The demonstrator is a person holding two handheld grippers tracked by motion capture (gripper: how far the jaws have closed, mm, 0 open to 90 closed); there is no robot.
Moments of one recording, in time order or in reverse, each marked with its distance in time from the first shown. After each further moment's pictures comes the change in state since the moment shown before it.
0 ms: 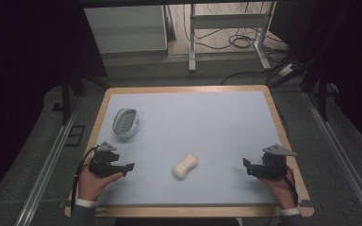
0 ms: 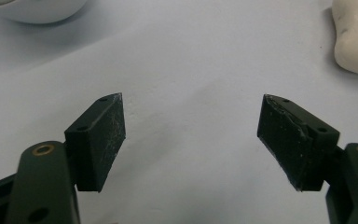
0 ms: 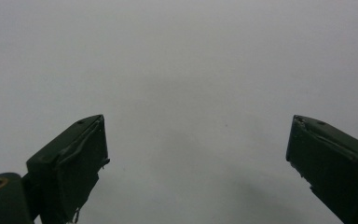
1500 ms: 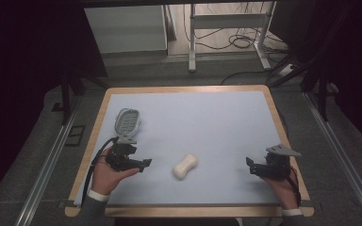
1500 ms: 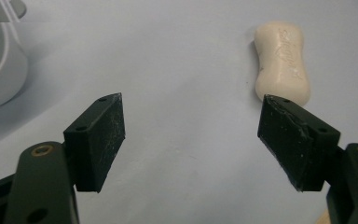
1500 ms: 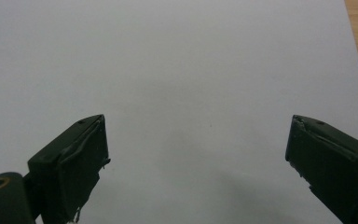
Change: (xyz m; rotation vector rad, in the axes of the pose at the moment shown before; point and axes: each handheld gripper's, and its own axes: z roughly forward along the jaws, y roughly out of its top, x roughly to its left) left arm -0.054 0.050 -0.001 0.022 -0.045 0.143; right arm -0.005 0.001 -0.006 -0.012 -0.021 0.012
